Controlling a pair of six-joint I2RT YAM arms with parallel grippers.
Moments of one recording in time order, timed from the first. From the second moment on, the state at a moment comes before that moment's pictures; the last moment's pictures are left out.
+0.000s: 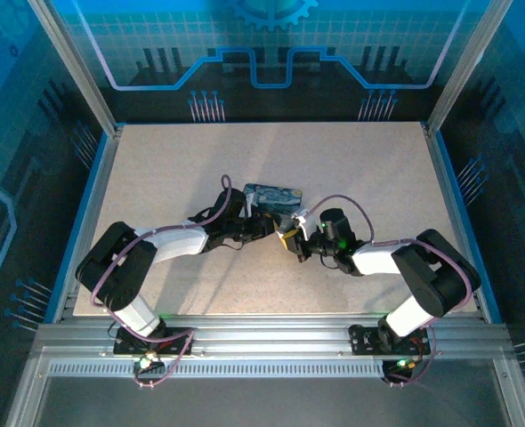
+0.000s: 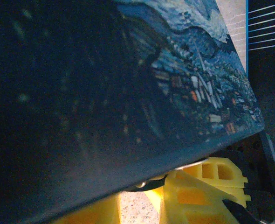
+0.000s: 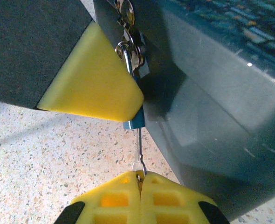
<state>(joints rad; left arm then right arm) -0.57 1.64 0.80 0.13 0.42 -0.88 0.54 1.57 0.47 0.52 -0.45 0.07</state>
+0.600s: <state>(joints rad) -0.57 1.64 0.80 0.13 0.42 -0.90 0.54 1.56 0.45 0.54 -0.46 0.07</state>
